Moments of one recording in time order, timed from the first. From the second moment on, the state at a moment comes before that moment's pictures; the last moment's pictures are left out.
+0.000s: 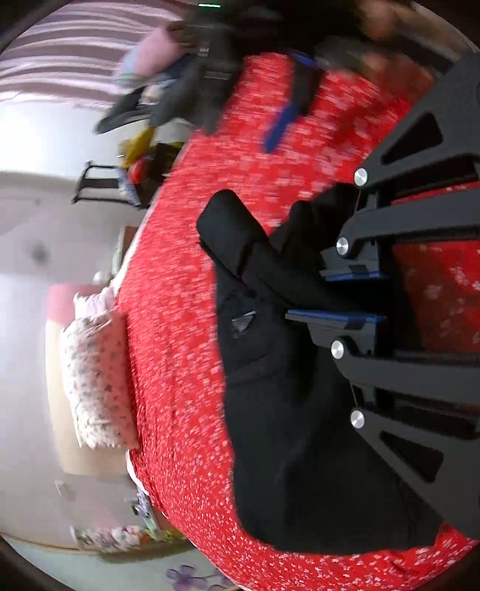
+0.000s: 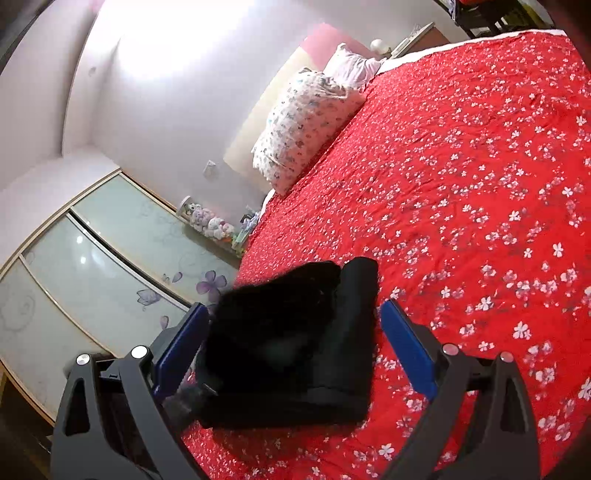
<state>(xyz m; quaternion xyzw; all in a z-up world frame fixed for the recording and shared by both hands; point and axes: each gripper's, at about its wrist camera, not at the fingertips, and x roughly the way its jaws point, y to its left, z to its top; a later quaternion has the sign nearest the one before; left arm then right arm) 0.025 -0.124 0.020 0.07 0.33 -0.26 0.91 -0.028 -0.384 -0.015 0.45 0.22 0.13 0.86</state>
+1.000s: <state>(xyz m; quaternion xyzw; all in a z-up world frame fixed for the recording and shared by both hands) -0.011 -0.036 0.039 0.07 0.31 -0.26 0.91 0.076 -0.320 -0.015 0.39 0.54 0.18 0.72</state>
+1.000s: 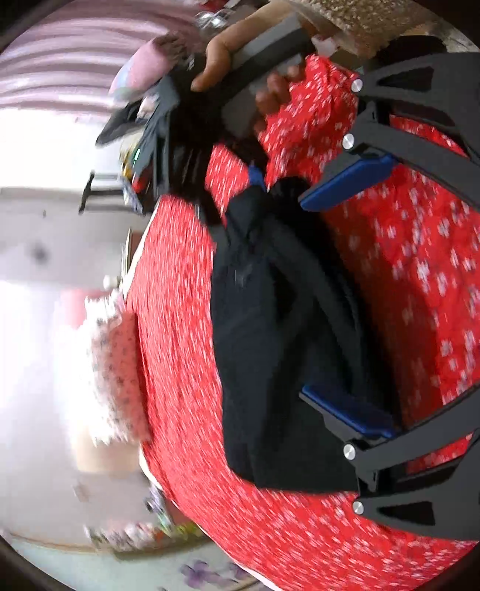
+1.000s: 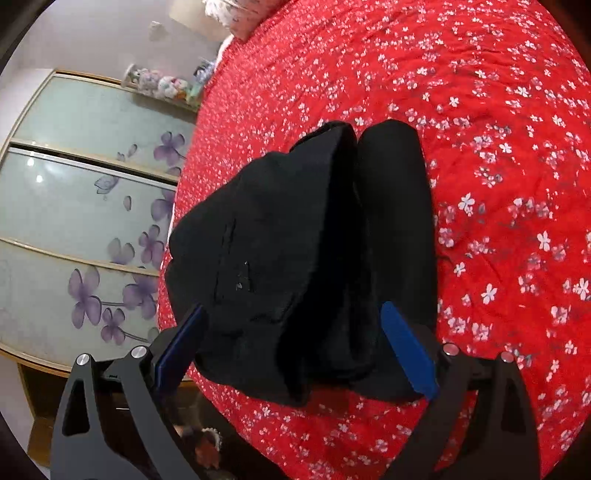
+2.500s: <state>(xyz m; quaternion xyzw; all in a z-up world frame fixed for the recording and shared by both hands) 0.045 0.080 0.048 -0.02 0.31 -0.11 0.94 0.039 -0.303 -0.010 0.23 0.41 0.12 0.87</state>
